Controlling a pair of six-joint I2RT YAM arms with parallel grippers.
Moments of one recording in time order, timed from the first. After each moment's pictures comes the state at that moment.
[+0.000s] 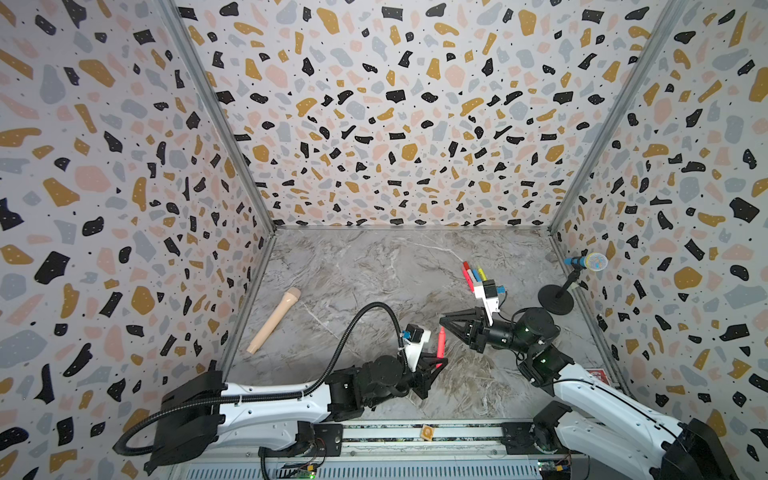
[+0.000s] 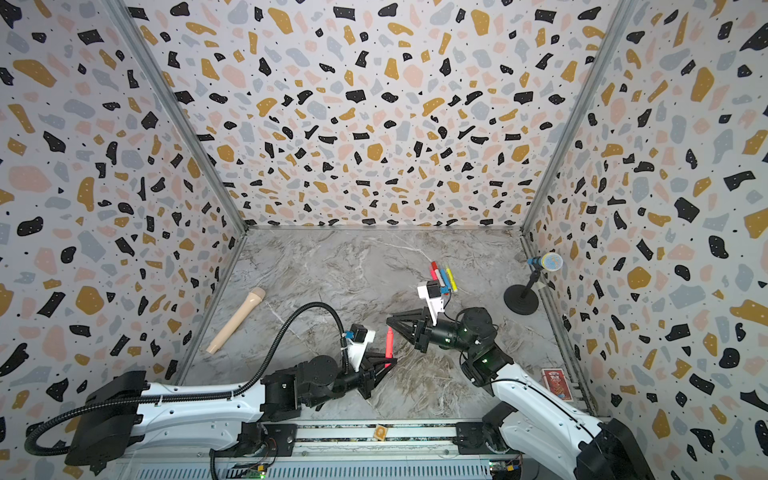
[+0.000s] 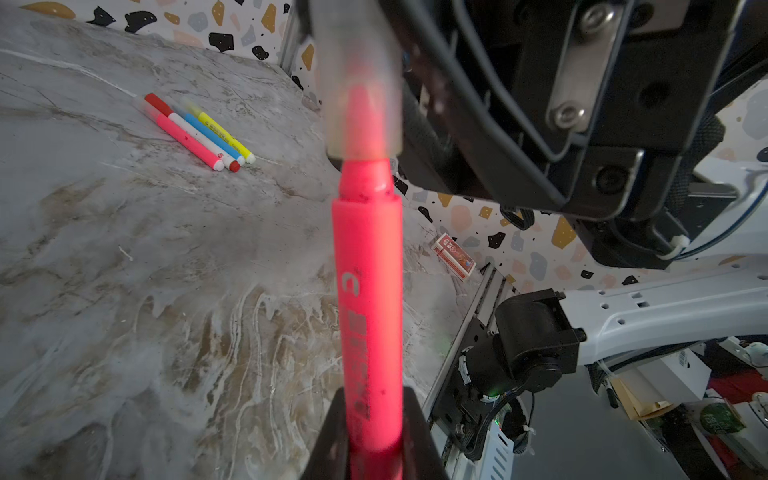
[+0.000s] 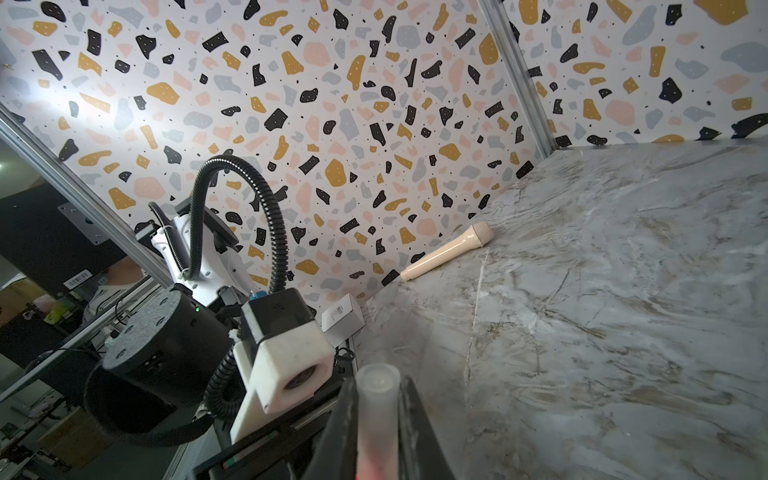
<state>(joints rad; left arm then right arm) -1.28 1.08 0.48 0.38 -0.17 -0.61 0.62 0.90 0.41 0.61 -0.75 0.64</state>
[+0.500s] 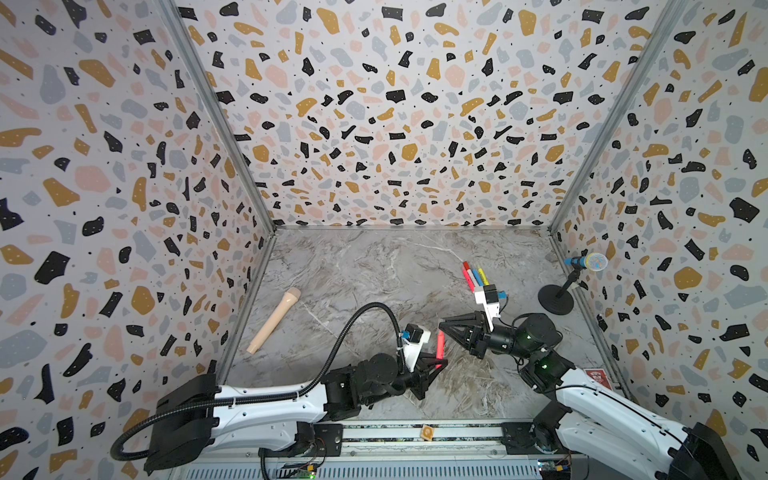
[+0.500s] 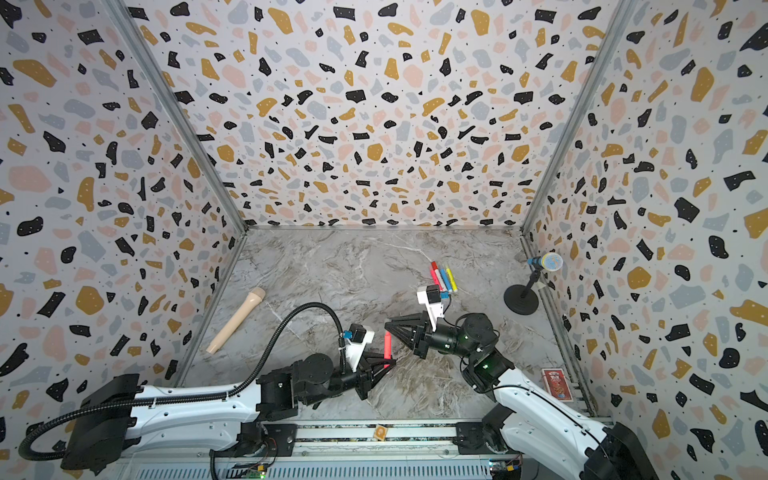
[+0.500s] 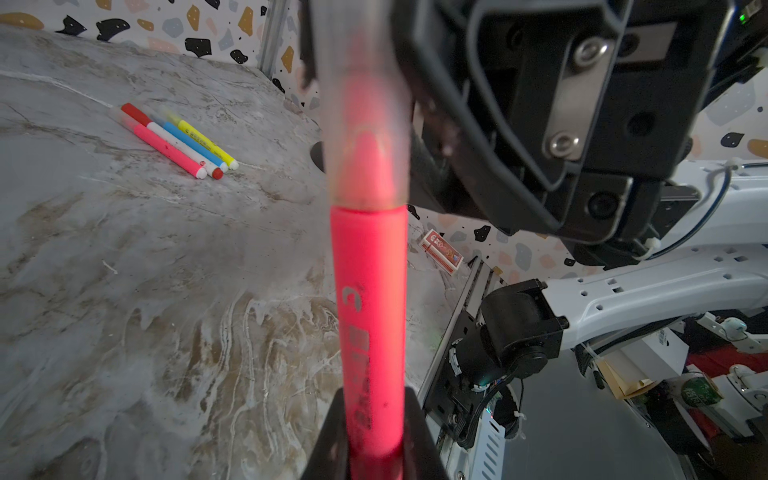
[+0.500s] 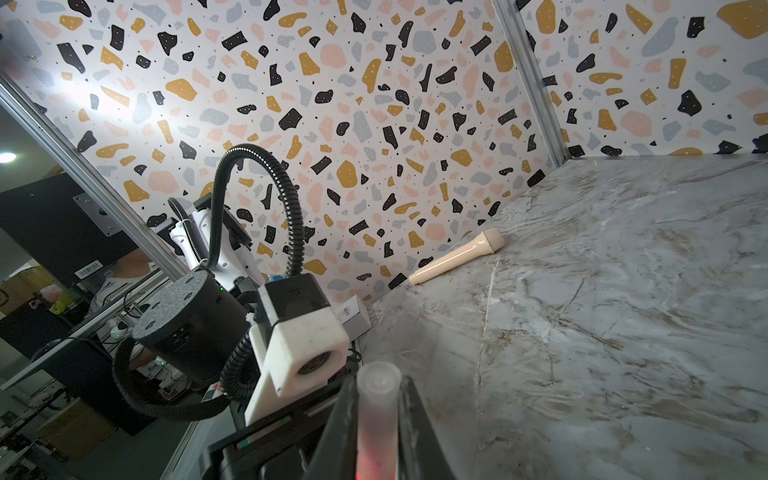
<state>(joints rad) -1.26 1.06 0.47 0.38 -0.11 -0.58 0.67 0.87 0.41 0.59 -0.71 0.61</state>
